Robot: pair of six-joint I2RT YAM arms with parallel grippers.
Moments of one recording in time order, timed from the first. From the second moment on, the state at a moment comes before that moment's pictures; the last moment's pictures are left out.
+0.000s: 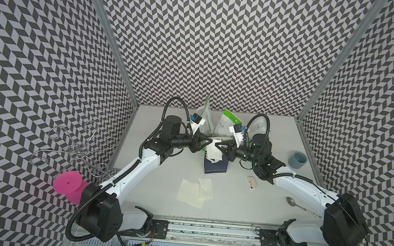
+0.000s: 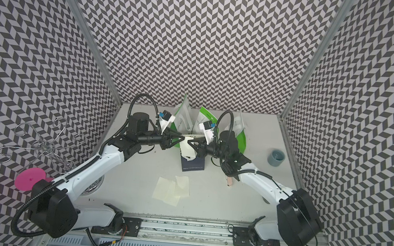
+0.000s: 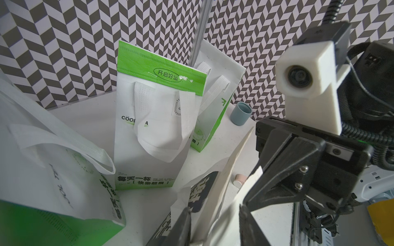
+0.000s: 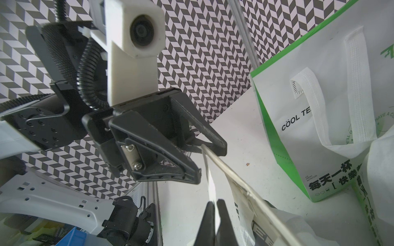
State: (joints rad) left arm -0.40 1.30 1.04 -0.16 0.72 -0.07; right arm 0.60 1.38 0.88 0.32 -0.59 0.40
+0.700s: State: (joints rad) left arm -0.40 1.30 1.04 -0.16 0.71 -0.07; right arm 0.60 1.40 0.88 0.32 -0.57 0.40
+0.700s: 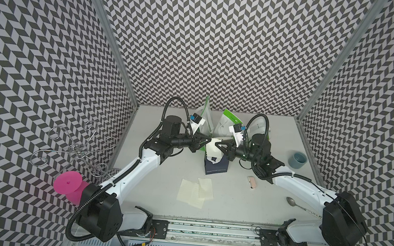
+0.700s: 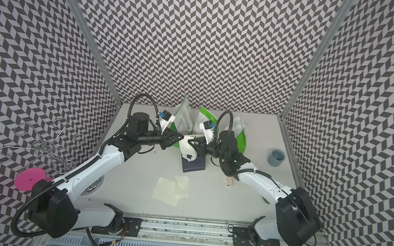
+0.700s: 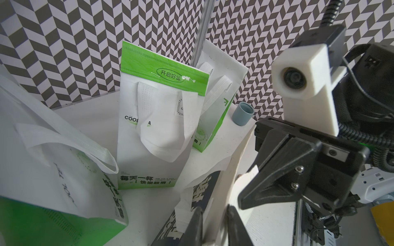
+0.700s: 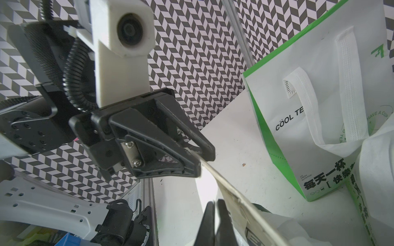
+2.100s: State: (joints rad) left arm -0.41 1.35 1.04 -0.17 0.67 -0.05; right arm 0.60 1.42 1.00 0.16 -0.46 0.21
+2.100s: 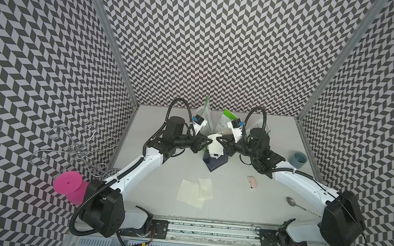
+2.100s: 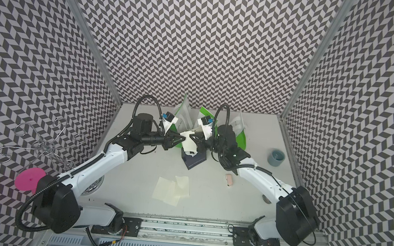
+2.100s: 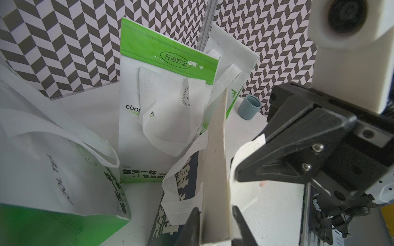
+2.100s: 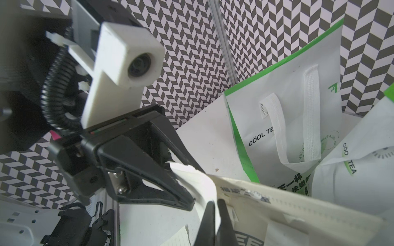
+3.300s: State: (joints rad) left arm -0.43 1.36 1.05 -0.17 0.65 -0.04; right arm 0.61 1.44 1.01 0.15 -0.44 0.20
